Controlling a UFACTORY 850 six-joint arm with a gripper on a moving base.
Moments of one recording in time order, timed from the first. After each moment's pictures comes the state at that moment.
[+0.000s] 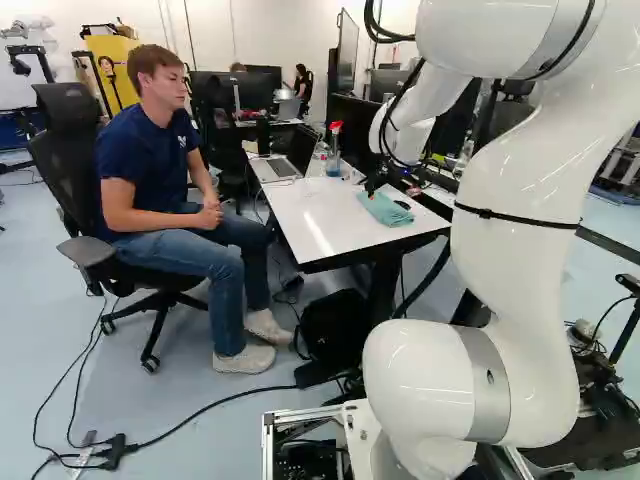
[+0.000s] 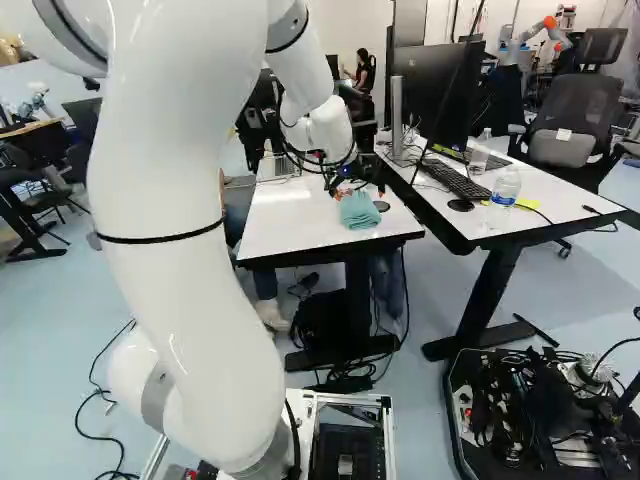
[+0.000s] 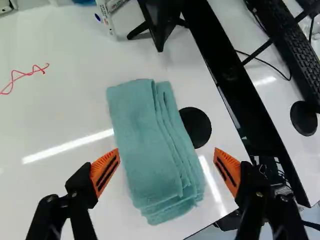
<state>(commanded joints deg) -15.7 -17.5 -61.5 -10.9 -13.3 0.0</state>
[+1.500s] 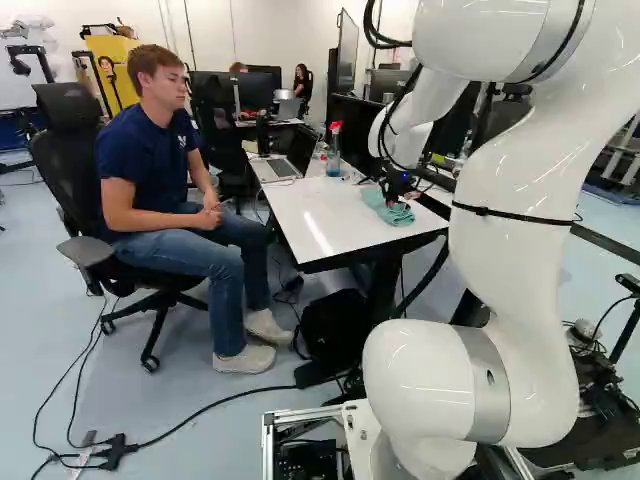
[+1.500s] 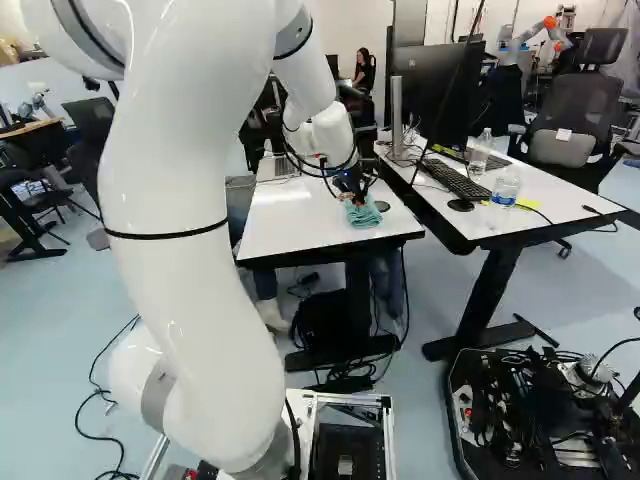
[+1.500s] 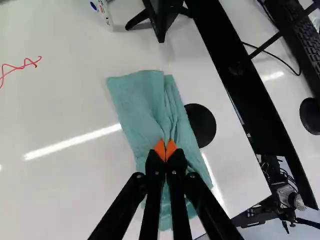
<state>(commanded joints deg) -15.7 -17.7 -61.5 -10.9 -13.3 0.0</state>
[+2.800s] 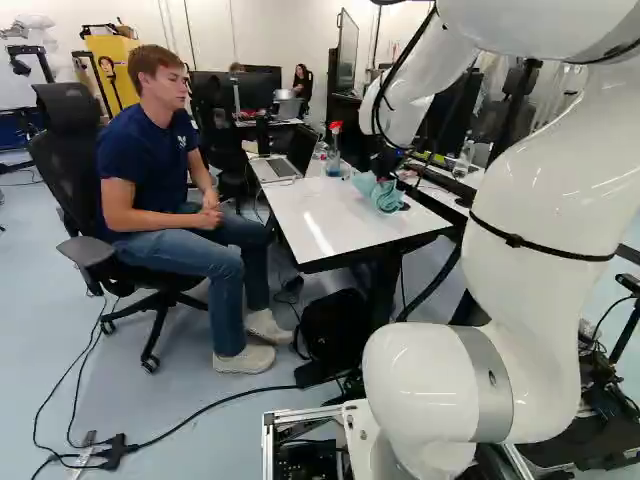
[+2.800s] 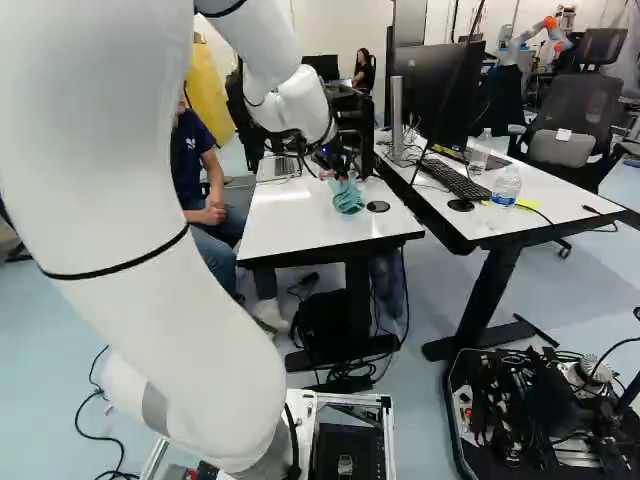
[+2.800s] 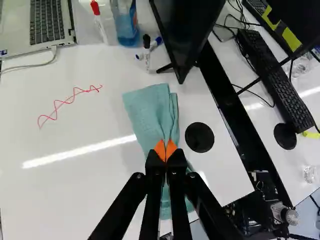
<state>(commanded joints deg) -10.3 -5.3 -57.2 -10.9 -13.3 0.0</state>
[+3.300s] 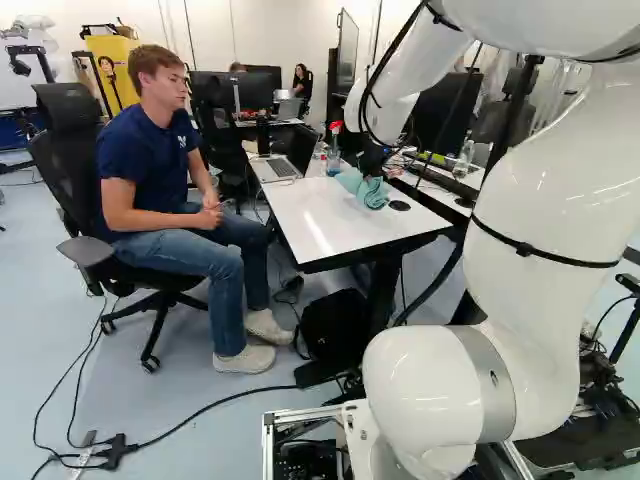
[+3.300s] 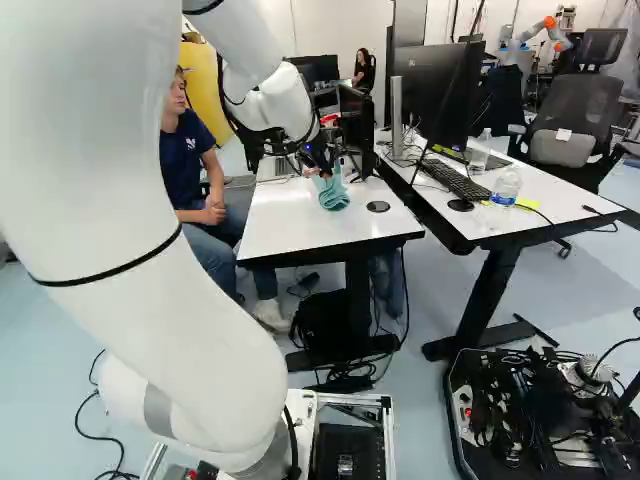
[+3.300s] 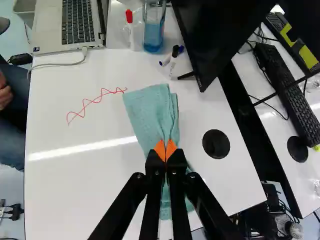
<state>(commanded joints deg) -5.7 -5.1 -57.2 -10.9 -13.3 0.0</state>
